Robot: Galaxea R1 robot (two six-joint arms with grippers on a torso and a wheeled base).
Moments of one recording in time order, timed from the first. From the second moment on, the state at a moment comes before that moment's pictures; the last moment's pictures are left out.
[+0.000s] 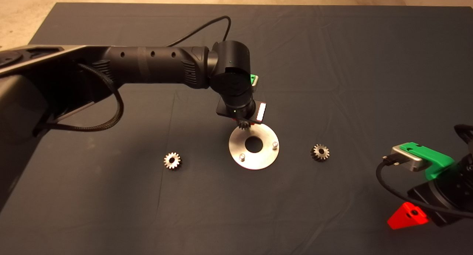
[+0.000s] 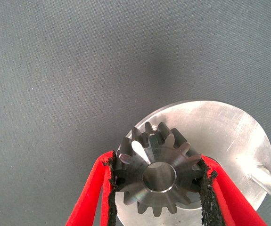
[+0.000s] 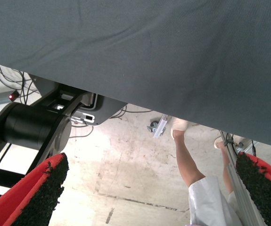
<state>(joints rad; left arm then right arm) -0.38 2.87 -1.27 0.51 1.39 -1.32 0.51 2.07 -0.42 0.13 -1.53 1.41</state>
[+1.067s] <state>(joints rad) -0.38 2.87 -1.29 0.51 1.34 -1.31 0.51 2.07 -0.42 0.13 -1.53 1.41</state>
